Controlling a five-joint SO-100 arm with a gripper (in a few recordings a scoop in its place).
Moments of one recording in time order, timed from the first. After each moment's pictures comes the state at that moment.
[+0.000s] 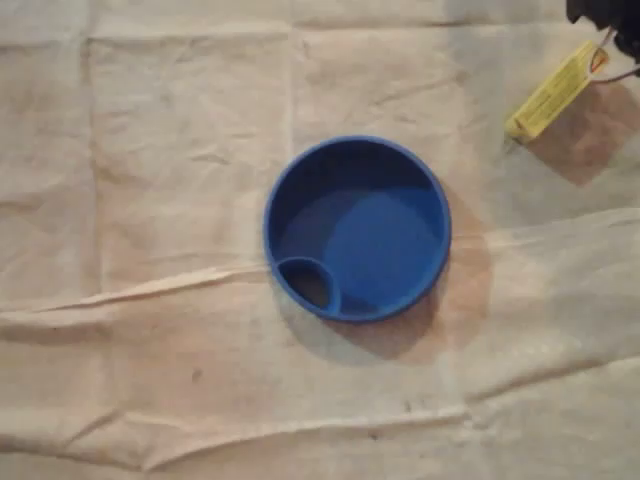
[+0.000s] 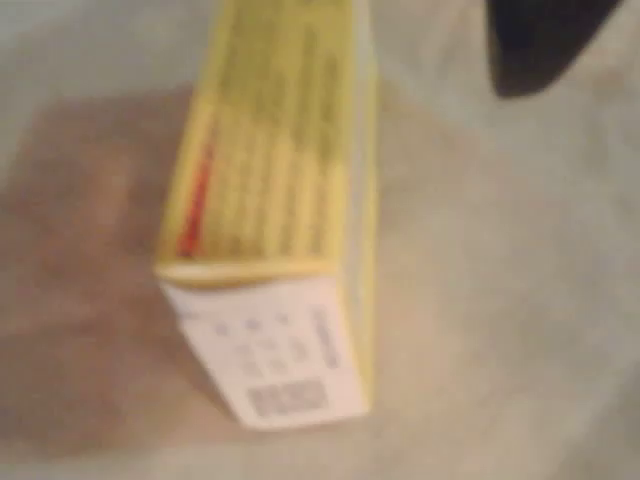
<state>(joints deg) -26.1 84.5 84.6 94.8 -19.0</state>
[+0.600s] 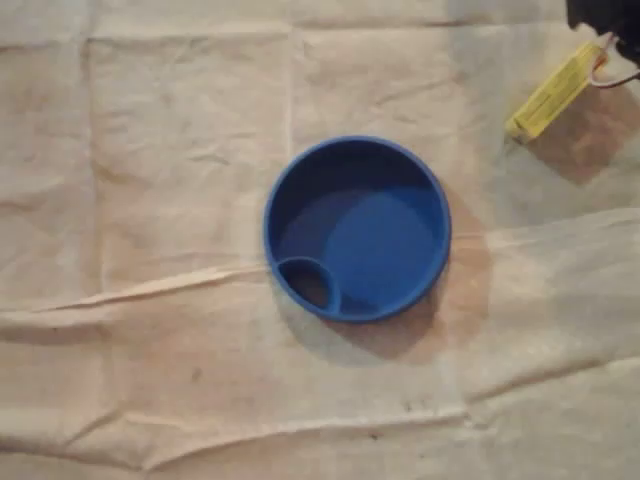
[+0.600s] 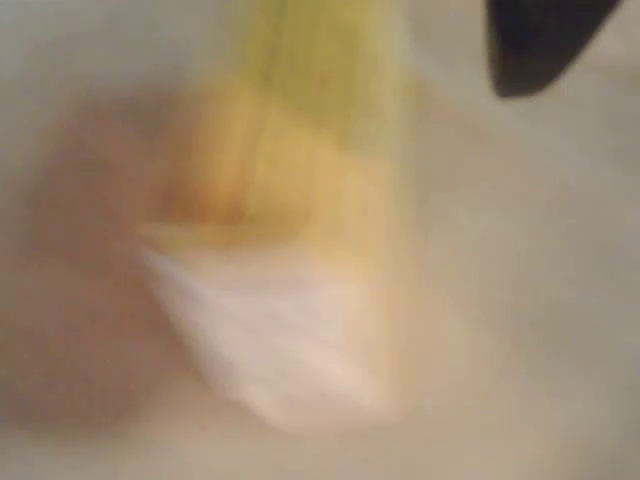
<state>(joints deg) -25.8 84.5 88.2 92.7 -21.2</state>
